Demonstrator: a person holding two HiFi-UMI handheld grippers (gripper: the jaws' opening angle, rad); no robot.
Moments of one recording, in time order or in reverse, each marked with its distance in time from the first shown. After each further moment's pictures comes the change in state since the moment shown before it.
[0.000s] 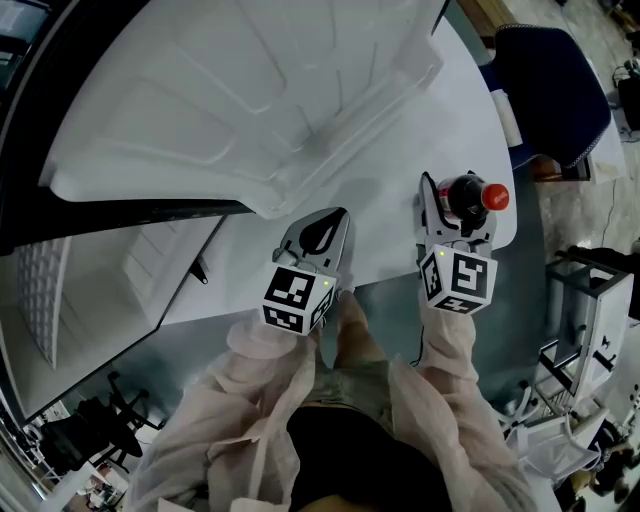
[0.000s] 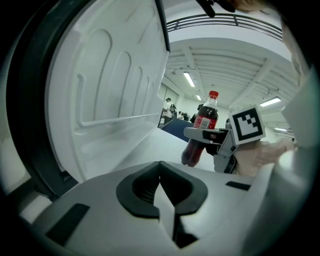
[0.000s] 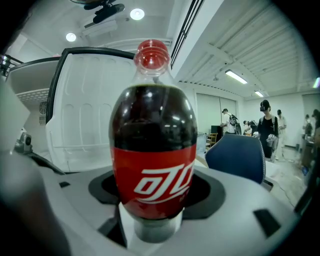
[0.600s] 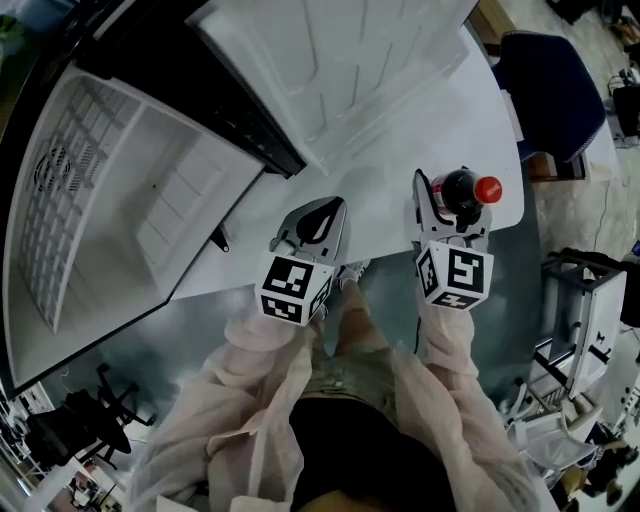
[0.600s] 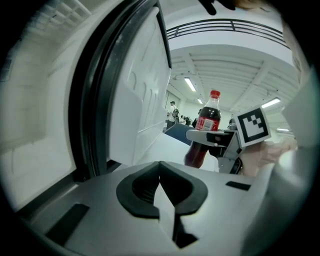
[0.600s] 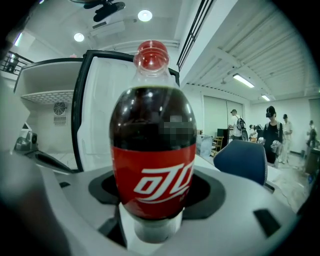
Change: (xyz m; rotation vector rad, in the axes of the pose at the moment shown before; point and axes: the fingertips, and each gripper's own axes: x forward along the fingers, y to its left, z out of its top) left arm -0.078 0.020 -0.008 -0.004 -0.053 0.032; right arm -0.044 0.079 0.013 -0.050 -0.006 0.058
